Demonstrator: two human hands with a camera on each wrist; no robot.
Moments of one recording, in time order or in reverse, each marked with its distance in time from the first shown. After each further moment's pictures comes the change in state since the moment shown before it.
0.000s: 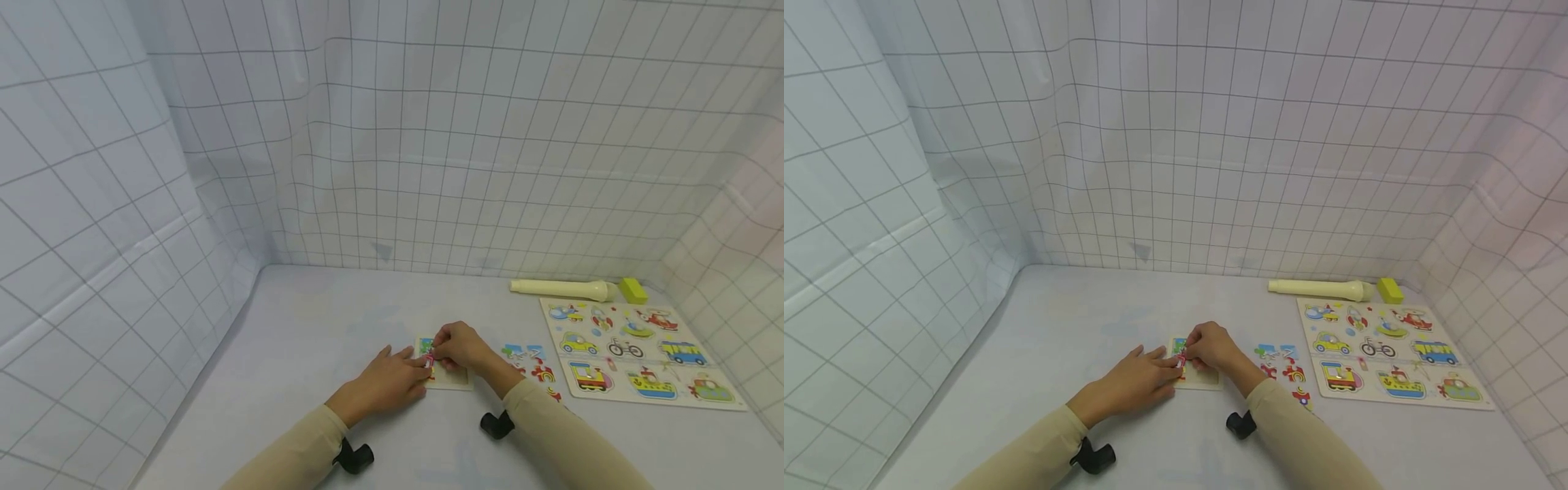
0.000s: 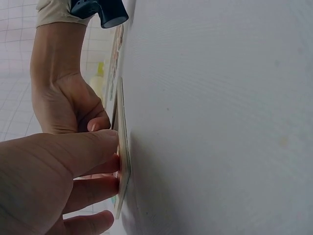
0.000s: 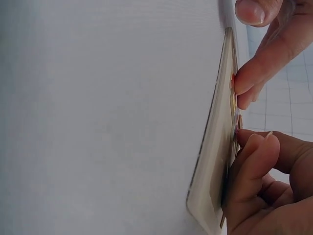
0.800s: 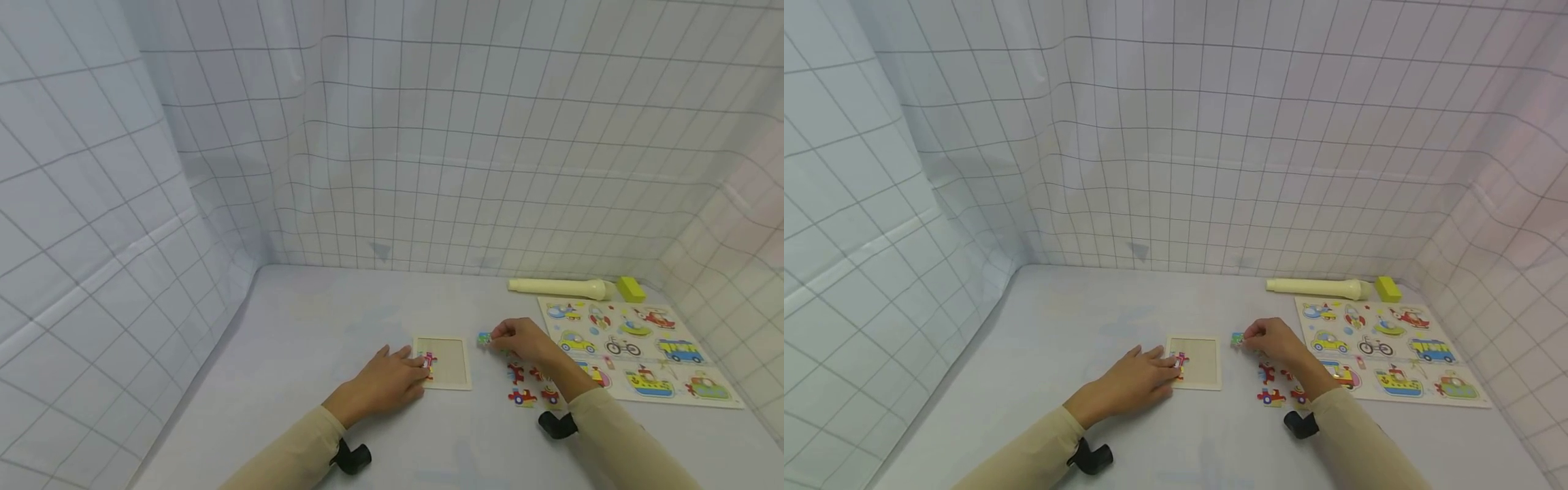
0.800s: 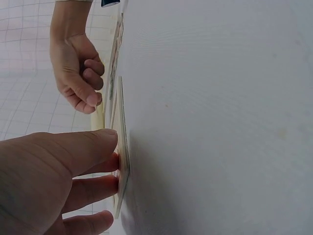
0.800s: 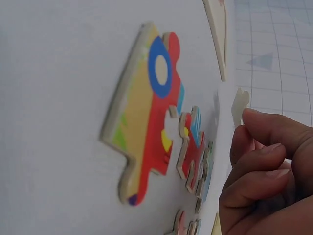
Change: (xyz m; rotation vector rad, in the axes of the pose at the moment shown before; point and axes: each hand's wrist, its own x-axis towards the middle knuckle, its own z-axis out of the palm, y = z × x) left_hand -0.001 0.002 0.000 -0.014 0.013 -0.020; right_hand -0.033 0.054 -0.098 -0.091 0.097 -0.001
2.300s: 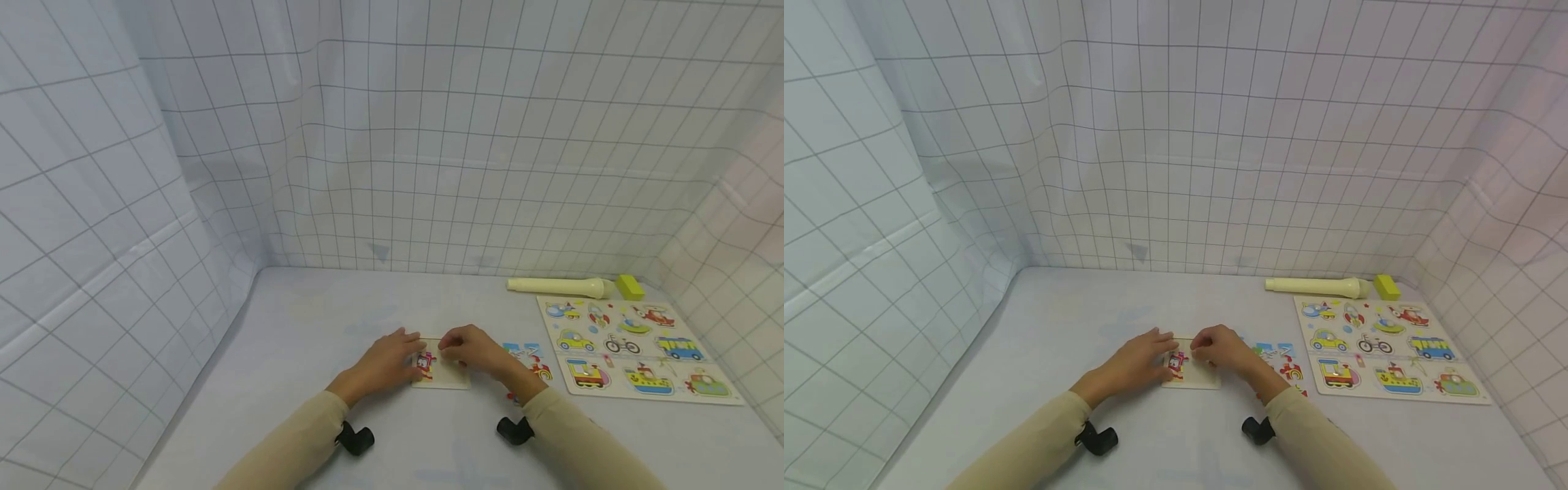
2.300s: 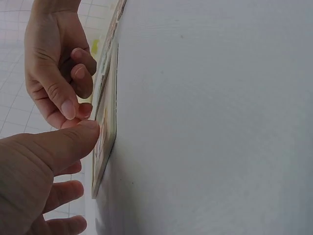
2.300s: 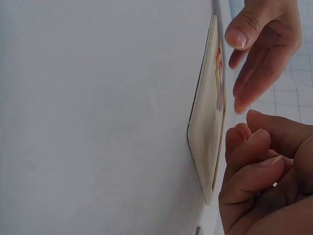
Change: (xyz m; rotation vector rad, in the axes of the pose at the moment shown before) left_hand 0.024 -0.023 0.006 -0.256 0.051 -0.113; right_hand 0.008 -0.046 0.069 -0.010 -0.151 -0.157
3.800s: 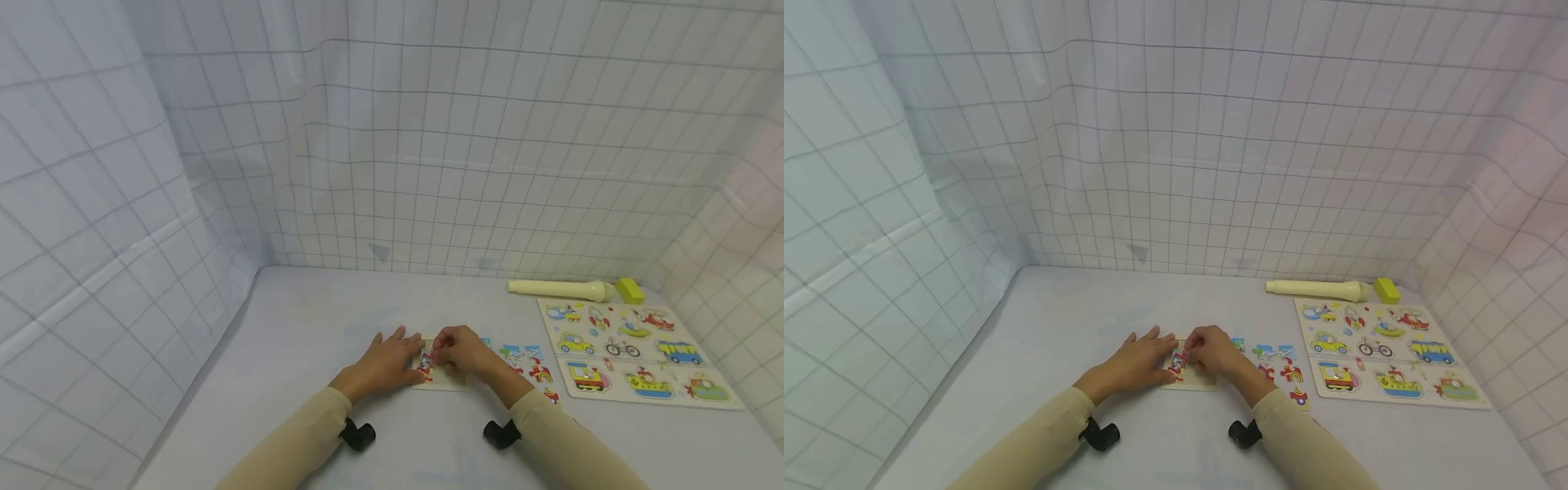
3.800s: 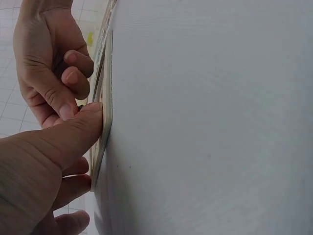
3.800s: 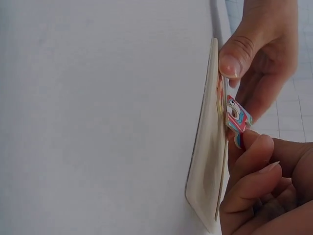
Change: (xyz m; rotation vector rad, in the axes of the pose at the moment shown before) left_hand 0.004 -0.003 -0.002 0.023 -0.096 -0.061; right_hand 0.007 -0.010 0.015 0.137 0.012 0.008
